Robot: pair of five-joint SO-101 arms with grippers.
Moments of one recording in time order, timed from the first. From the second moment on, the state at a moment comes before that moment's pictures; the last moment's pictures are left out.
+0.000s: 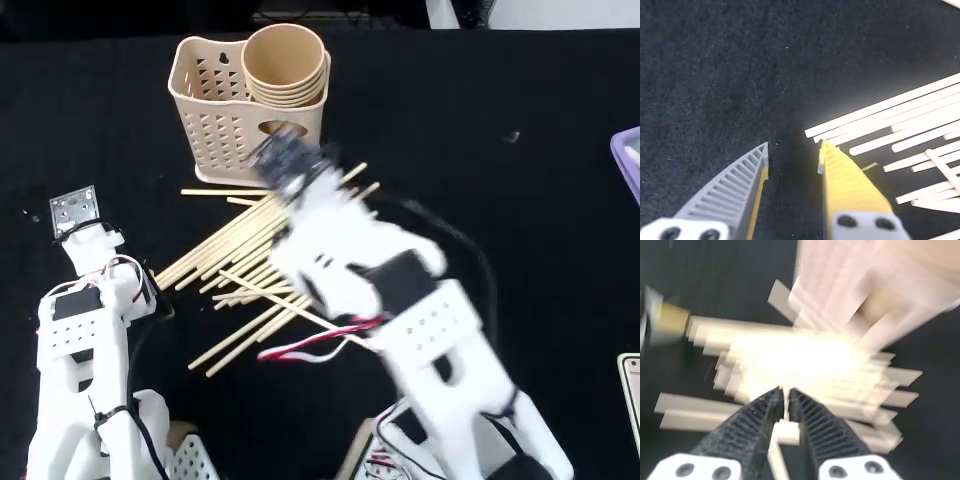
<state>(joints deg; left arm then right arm) -21.8 -45.6 68.7 45.8 1.6 -35.0 -38.5 33.3 68.8 13.0</state>
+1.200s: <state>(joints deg) -21.8 -45.6 68.7 45.8 1.6 -40.4 -2.6 39.4 45.3 21.8</state>
